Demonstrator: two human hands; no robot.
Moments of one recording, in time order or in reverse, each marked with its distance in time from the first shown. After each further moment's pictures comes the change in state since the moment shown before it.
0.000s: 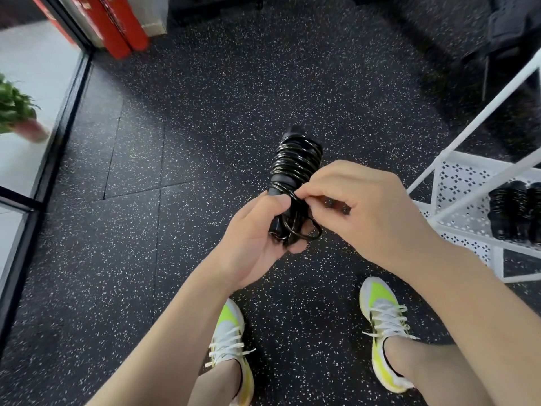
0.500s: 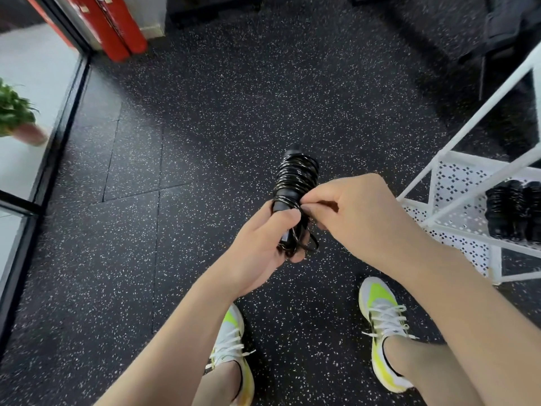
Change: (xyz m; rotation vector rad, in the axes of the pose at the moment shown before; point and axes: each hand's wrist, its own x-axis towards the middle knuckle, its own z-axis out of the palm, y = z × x) left_hand 0.001 -0.012 0.001 0.146 0.084 -0.054; right_hand 0.005 -0.001 0.003 -0.002 -0.178 0.323
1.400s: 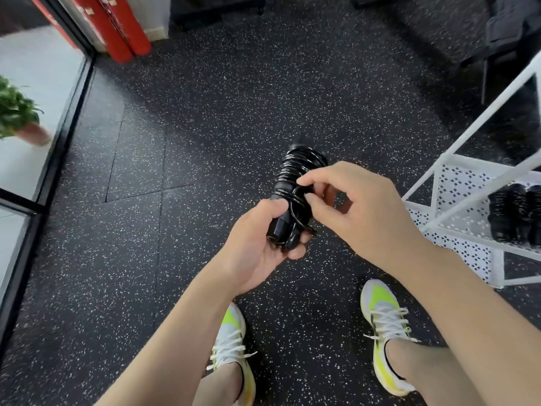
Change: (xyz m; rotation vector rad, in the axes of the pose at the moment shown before) left_hand 0.001 0.009 -0.007 -0.167 -0.106 -0.018; right_hand -0.001 0.007 0.006 0.091 0.182 -0.150
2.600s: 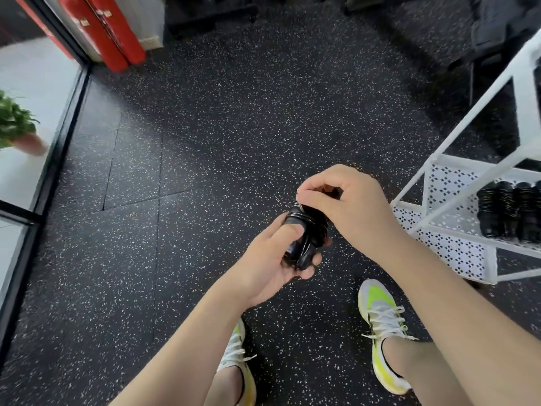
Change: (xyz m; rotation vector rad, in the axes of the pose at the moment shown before) left_hand 0.003 -0.027 0.005 0.044 -0.007 -0.121; right_hand 0.005 0.011 0.005 0.187 0.010 0.330
